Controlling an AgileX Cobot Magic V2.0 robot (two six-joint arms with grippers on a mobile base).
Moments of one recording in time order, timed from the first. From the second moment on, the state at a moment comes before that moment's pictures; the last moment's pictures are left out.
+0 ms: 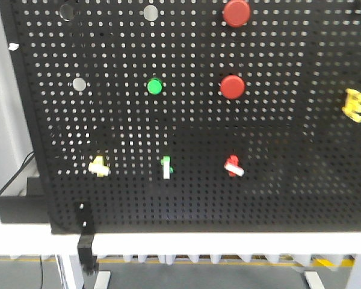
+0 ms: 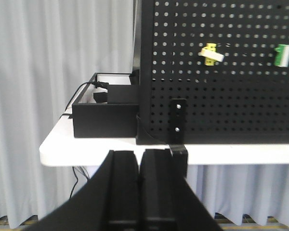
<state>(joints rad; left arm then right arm) -0.06 -0.01 0.03 -0.09 0.01 0.05 -0.02 -0.01 0.03 -0.03 0.25 0.00</state>
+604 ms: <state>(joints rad) -0.06 -0.01 0.03 -0.09 0.01 0.05 -0.02 -0.01 0.03 -0.03 0.25 0.00</state>
